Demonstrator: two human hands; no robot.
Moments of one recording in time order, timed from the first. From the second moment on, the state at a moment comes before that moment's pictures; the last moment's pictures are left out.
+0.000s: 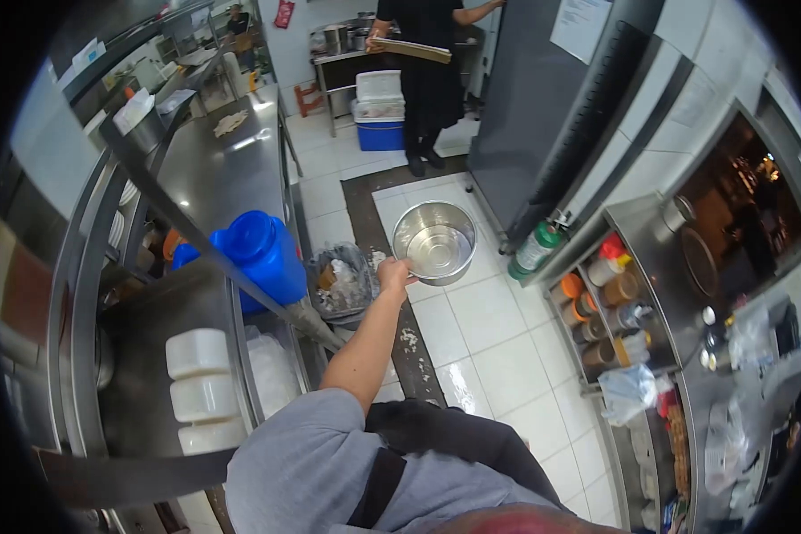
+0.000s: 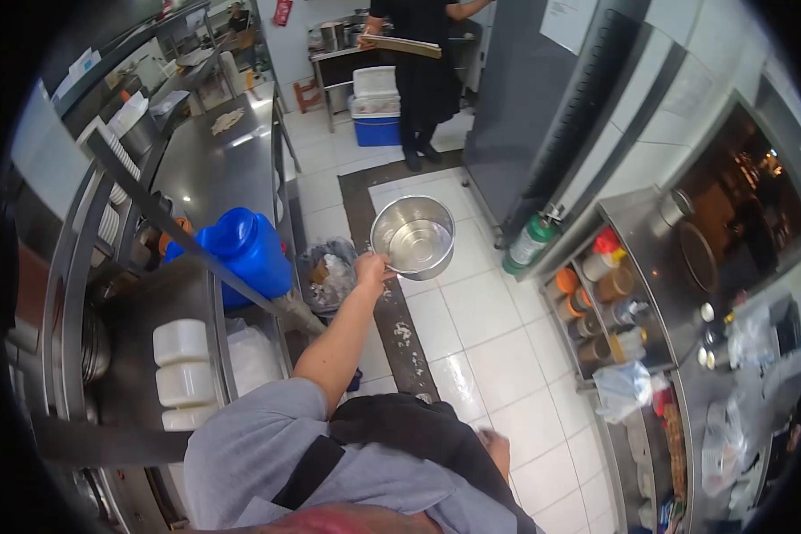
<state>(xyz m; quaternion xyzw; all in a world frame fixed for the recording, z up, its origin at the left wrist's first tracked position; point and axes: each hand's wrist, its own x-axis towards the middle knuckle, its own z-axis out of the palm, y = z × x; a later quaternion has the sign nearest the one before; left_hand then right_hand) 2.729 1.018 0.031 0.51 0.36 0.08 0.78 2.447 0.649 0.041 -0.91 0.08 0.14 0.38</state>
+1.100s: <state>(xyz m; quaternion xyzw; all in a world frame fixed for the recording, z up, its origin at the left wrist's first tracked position) 3.025 1.282 -0.048 0.39 0.59 0.24 0.66 3.212 0.723 -0.053 -0.98 -0.15 0.09 0.08</state>
